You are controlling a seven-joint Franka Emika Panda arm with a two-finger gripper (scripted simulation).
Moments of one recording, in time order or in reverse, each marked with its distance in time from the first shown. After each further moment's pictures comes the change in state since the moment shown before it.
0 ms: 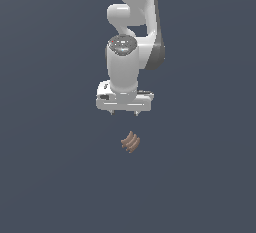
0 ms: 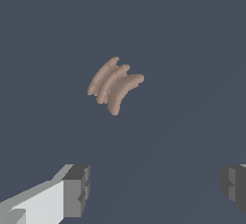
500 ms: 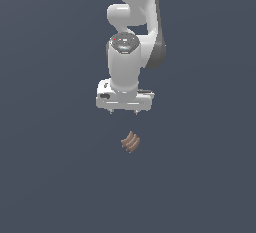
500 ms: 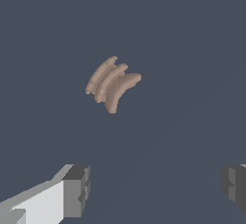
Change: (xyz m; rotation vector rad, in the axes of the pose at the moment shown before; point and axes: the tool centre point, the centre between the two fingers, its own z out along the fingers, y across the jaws) arm -0.001 0.002 -0.005 -0.023 -0.008 -0.010
